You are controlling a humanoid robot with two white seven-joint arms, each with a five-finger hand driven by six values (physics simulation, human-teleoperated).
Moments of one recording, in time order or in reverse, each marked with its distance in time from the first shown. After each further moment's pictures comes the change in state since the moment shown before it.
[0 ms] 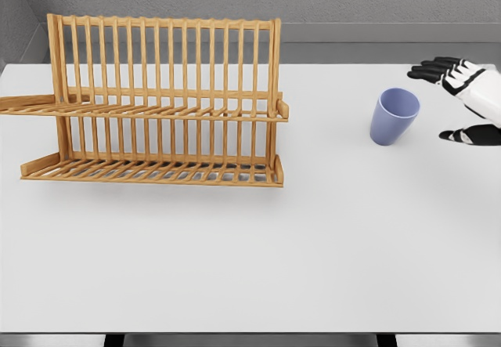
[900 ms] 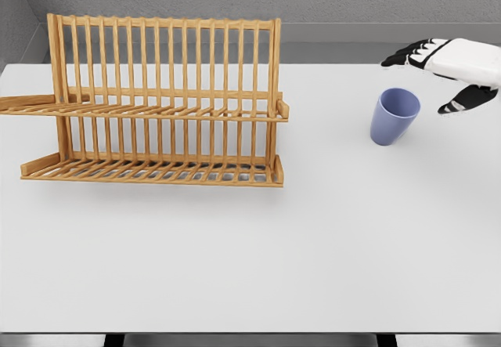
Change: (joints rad) left arm 0.000 0.000 0.000 0.000 0.000 0.000 0.000; right arm -0.459 0.167 0.126 0.178 -0.006 0.052 0.640
